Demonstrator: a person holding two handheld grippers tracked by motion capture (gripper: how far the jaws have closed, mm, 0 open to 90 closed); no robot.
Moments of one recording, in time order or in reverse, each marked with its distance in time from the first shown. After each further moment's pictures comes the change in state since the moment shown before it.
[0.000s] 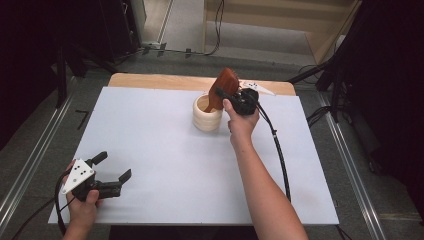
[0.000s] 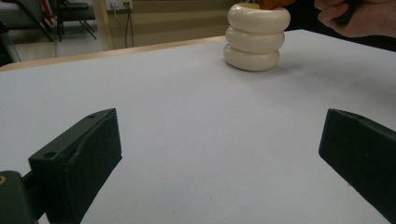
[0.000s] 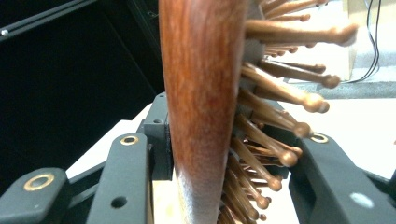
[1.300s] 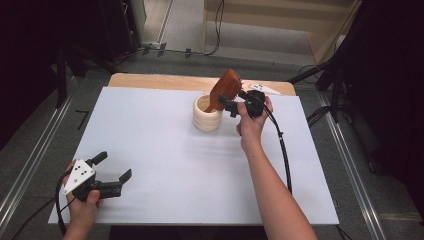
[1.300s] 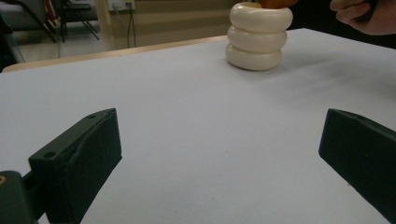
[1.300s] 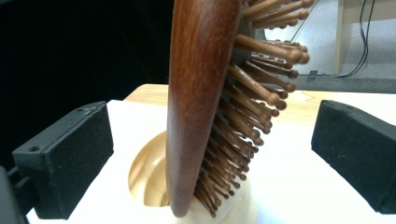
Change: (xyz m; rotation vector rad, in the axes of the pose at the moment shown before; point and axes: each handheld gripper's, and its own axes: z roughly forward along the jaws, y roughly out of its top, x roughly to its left) left arm -0.001 0.000 0.001 0.001 0.011 0.010; right arm -0.009 0.004 -0.020 0.066 -0.020 -0.076
